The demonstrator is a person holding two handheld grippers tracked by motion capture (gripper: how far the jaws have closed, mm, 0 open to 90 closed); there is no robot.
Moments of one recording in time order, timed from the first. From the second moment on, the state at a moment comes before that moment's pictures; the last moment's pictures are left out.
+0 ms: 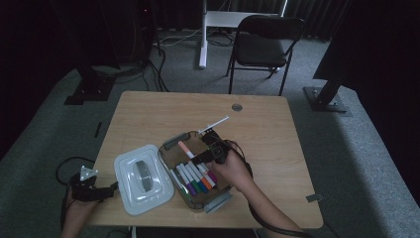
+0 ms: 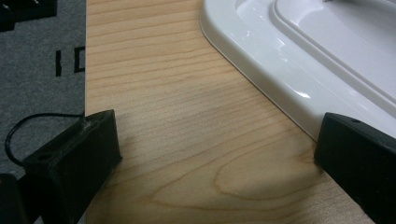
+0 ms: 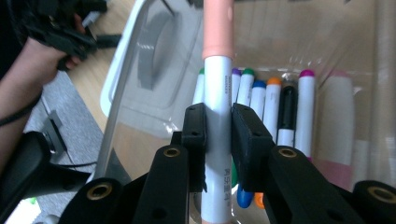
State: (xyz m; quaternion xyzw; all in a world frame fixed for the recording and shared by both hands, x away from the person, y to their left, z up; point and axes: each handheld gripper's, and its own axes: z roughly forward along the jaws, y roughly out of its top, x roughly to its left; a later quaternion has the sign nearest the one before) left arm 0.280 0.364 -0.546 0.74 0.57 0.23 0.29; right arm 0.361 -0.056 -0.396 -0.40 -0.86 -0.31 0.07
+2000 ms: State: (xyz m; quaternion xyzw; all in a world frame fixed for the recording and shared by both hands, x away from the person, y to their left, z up) left arm 0.280 0.364 -0.546 0.74 0.57 0.23 0.29; right arm 0.354 -0.029 -0.423 -0.35 -0.90 -0.24 0.07
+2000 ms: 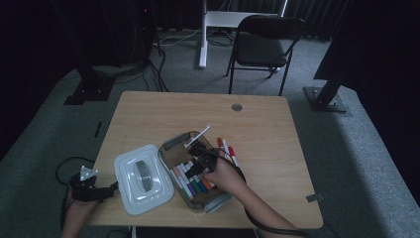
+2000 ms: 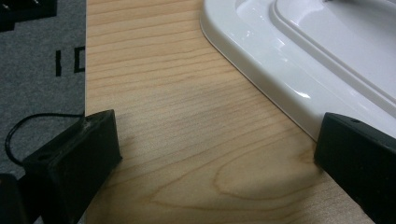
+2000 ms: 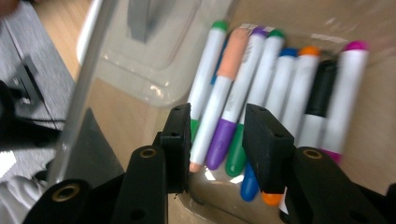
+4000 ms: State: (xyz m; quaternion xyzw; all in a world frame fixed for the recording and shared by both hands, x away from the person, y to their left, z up) left arm 0.279 0.364 -0.546 0.74 0.57 0.23 0.29; right arm 0.417 -0.180 -0.492 -0.54 -0.80 -0.24 0.01
